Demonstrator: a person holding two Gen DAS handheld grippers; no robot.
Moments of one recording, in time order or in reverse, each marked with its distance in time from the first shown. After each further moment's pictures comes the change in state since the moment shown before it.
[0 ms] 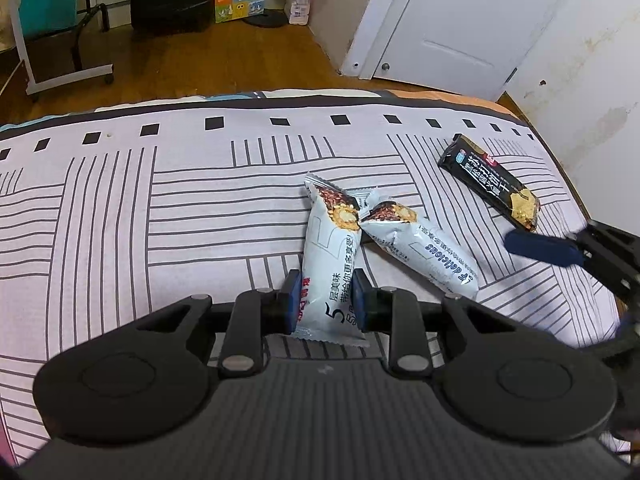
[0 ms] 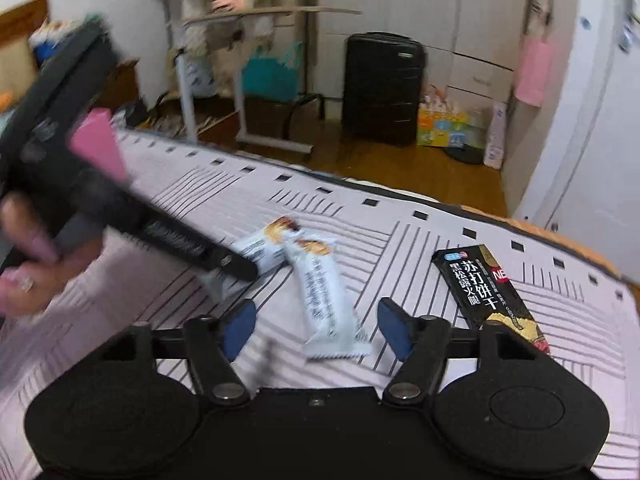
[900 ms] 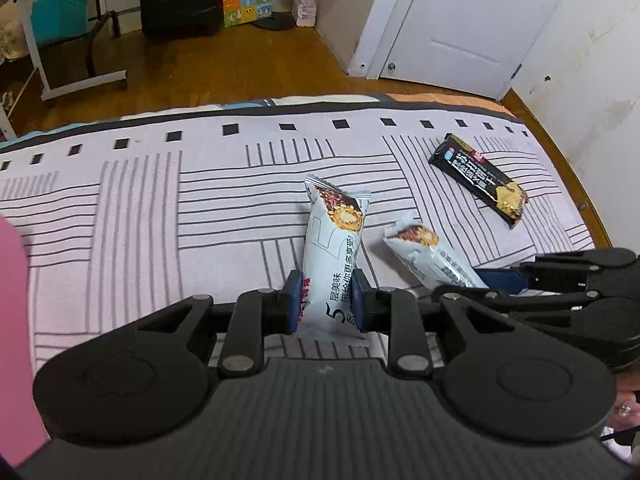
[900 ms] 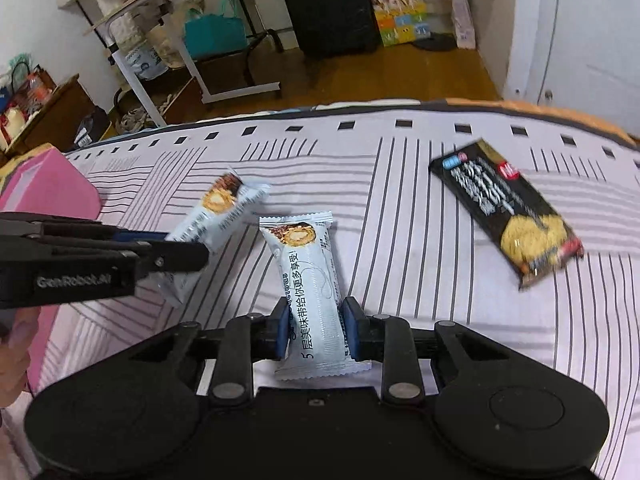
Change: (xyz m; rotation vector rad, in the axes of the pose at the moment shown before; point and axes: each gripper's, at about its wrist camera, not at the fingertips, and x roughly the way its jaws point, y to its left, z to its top) left arm -0.045 -0.008 -0.007 0.015 0.000 0.043; right arm 0.015 -0.012 0.008 0.302 0.247 0.044
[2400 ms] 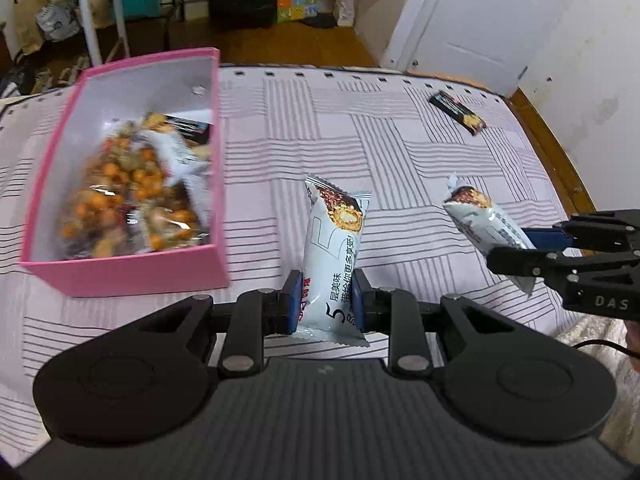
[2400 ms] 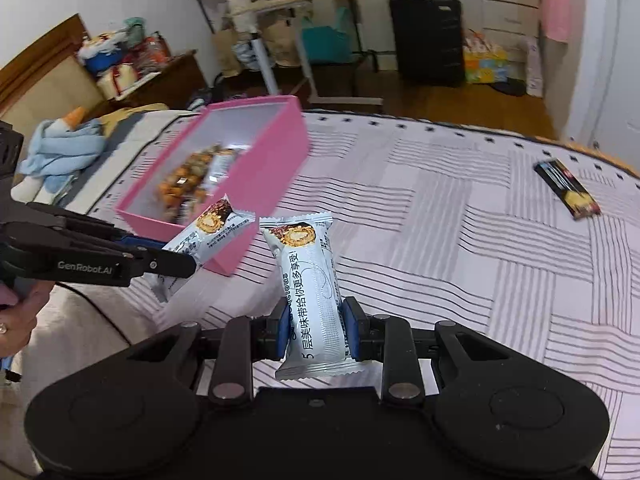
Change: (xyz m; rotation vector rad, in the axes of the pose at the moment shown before) left arm -0.268 0.049 -0.172 -0.066 0.001 0.072; right arm -0.181 0.190 -0.125 -0.200 -0.062 0.146
